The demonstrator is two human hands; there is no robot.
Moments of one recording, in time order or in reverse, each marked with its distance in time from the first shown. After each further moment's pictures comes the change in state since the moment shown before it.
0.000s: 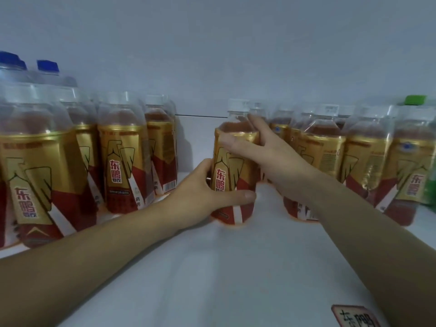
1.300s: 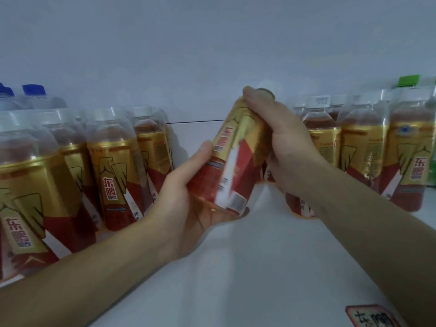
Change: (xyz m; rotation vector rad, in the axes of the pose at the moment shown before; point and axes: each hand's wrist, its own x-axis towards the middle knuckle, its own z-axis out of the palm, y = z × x) left_hand -0.018 0.025 0.006 -0.727 -0.039 -0.116; right_hand 0.012 -0.006 -0.002 0.512 0.296 -0.048
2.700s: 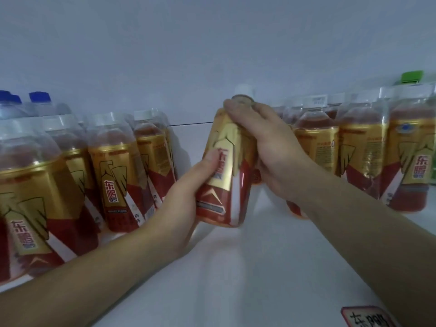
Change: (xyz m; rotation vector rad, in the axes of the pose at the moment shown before) left_hand 0.003 -0.004 0.002 0.206 0.084 0.148; right_hand -0.006 0.004 0.007 0.004 -0.050 -0.006
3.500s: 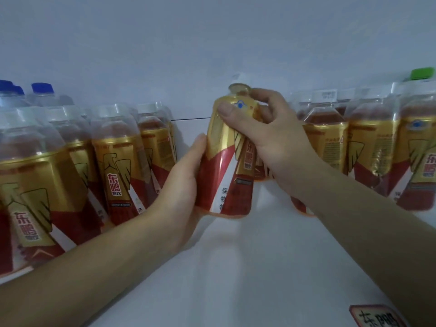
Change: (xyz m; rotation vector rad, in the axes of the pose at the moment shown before) left_hand 0.003 0.008 0.002 -0.050 0.049 -0.056; right_hand -0.006 -0.003 0.000 -0.219 0.053 -0.119
